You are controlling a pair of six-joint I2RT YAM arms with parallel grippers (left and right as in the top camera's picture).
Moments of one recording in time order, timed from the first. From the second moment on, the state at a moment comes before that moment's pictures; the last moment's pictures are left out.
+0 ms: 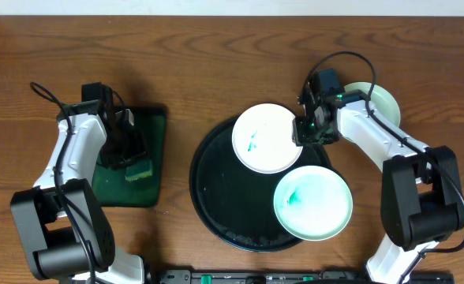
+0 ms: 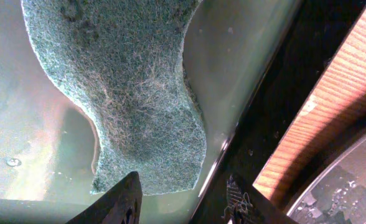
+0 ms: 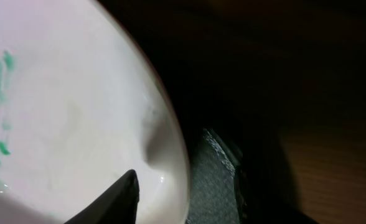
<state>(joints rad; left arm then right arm) 0.20 1.70 1.13 -0.98 0.18 -0.11 0.28 1.90 1.25 -0.73 -0.16 0.19</state>
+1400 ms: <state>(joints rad) 0.20 1.70 1.13 -1.00 0.14 -0.09 0.36 1.96 1.26 -0.76 -0.19 0.28</state>
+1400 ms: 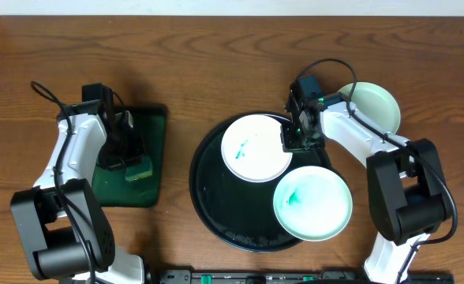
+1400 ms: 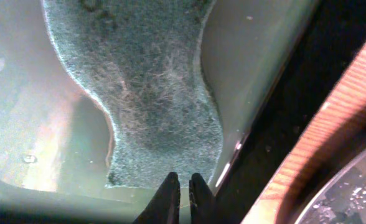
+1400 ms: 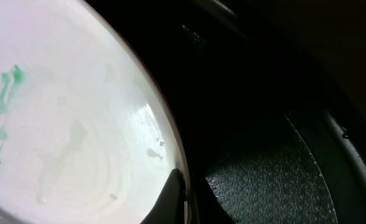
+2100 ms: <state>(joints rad) 0.20 1.83 1.13 -0.94 0.08 -0.11 0.36 1.96 1.25 -0.75 -0.20 0.28</state>
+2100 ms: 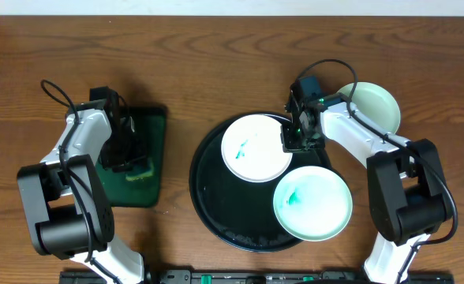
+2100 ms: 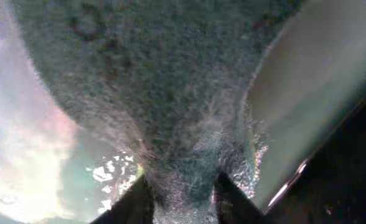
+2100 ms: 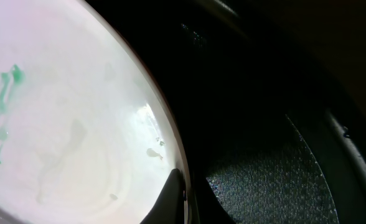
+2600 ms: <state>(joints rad) 0.19 1.82 1.17 -0.97 0.07 -0.12 0.36 1.96 1.25 -0.75 -0.20 0.28</state>
